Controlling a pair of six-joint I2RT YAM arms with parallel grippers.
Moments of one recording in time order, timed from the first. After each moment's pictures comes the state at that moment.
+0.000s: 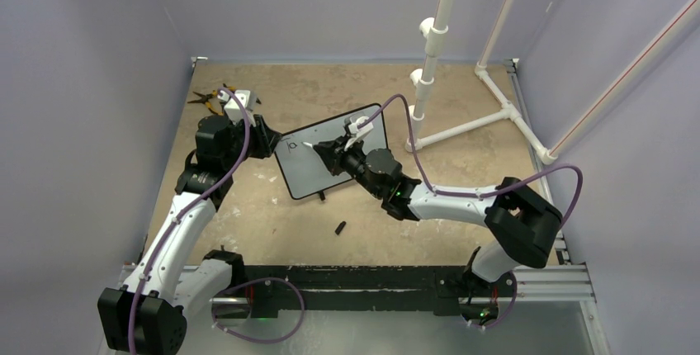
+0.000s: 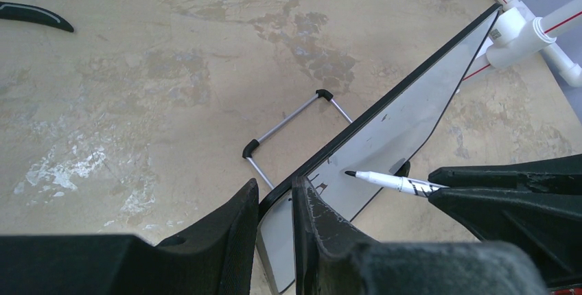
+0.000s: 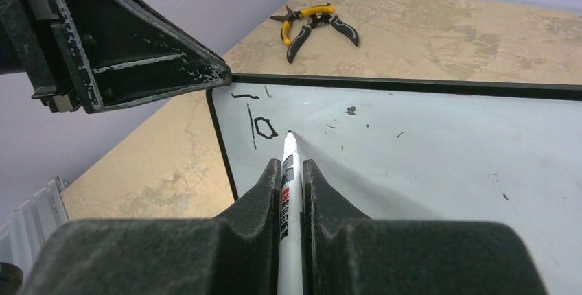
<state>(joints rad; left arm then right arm) -0.17 0.93 0.77 -0.19 0.26 -0.25 0.99 1.55 0.81 0.77 0.23 0.31</state>
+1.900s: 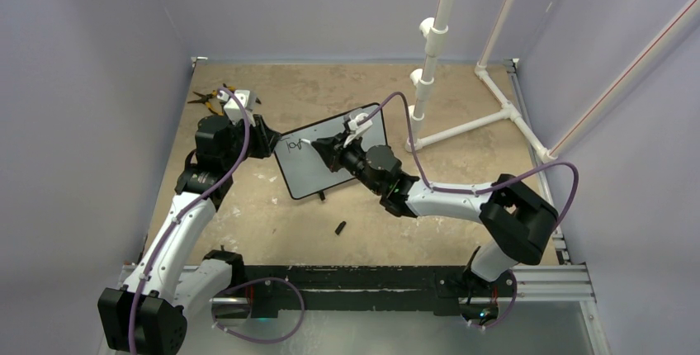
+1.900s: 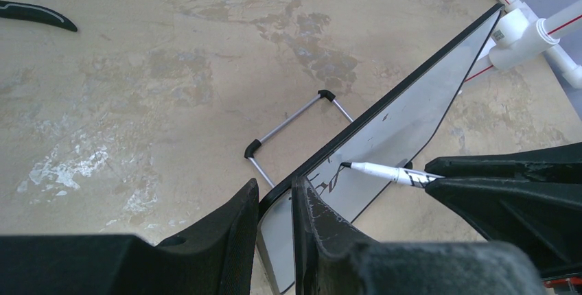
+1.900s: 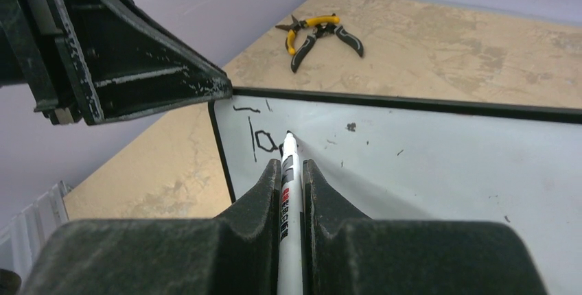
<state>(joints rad) -0.17 0.94 0.77 -0.19 0.25 -0.25 0.97 1.58 0.82 0.81 0.18 0.31</state>
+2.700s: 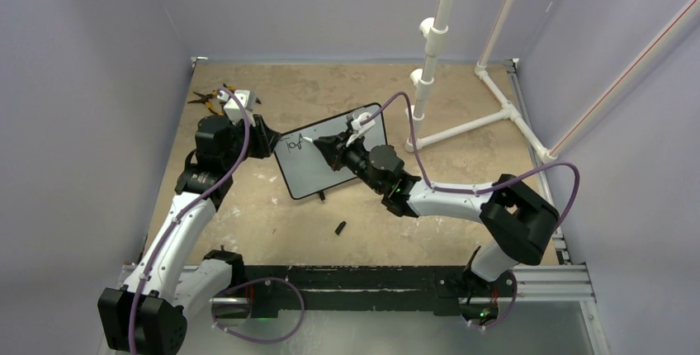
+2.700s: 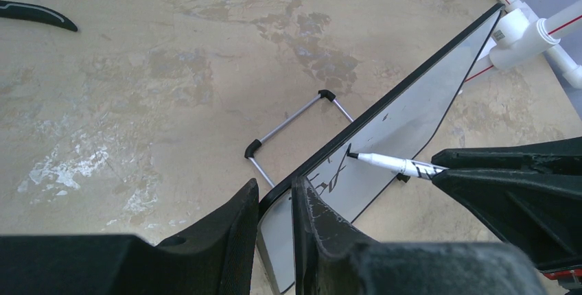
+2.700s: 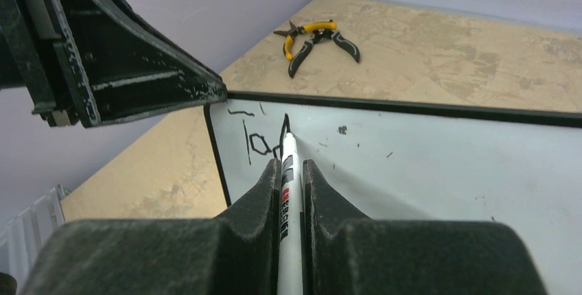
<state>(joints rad) -0.17 0.94 0.77 -0.19 0.25 -0.25 0.95 1.57 0.82 0.84 0.19 0.30</state>
